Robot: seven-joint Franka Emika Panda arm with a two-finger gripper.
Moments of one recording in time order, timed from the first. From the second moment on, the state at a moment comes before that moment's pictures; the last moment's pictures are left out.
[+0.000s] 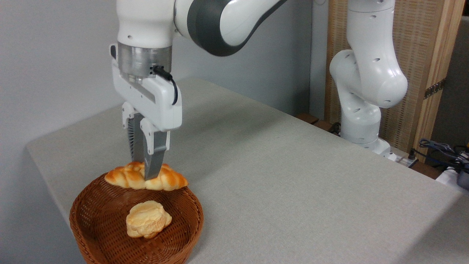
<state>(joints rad) -0.33 0.06 0.26 -1.78 -0.08 2.12 0.73</state>
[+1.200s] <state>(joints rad) -0.33 0.05 0.38 -1.74 -0.08 1.84 0.75</state>
